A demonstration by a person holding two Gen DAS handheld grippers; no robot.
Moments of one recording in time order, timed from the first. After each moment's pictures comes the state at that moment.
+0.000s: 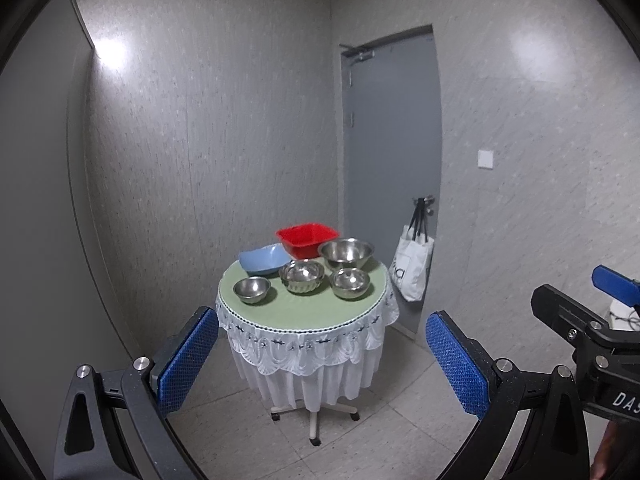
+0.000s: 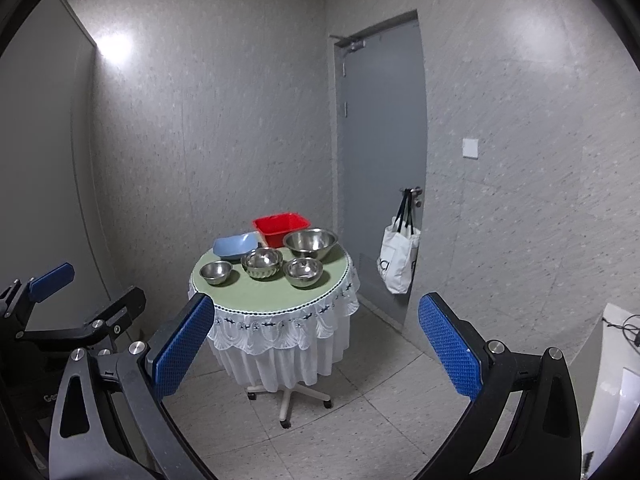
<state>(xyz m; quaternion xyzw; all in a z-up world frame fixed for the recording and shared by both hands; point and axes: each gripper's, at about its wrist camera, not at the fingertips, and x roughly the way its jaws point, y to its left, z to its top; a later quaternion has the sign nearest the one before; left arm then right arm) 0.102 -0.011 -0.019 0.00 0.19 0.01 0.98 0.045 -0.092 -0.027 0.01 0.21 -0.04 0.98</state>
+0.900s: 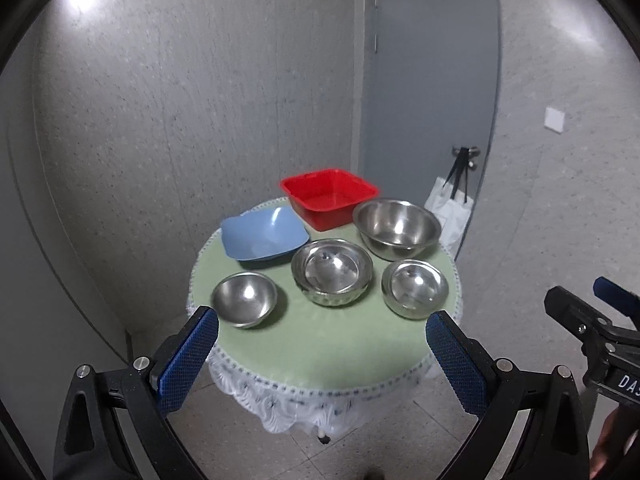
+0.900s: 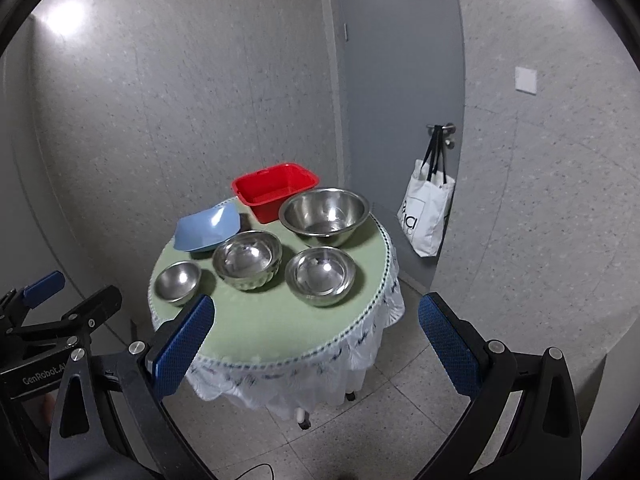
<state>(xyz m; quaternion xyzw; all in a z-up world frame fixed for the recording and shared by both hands) 0.558 0.099 -0.054 -0.02 0.31 0.00 0.95 0.402 -0.086 -0.129 0.04 0.32 -0.05 0.95</state>
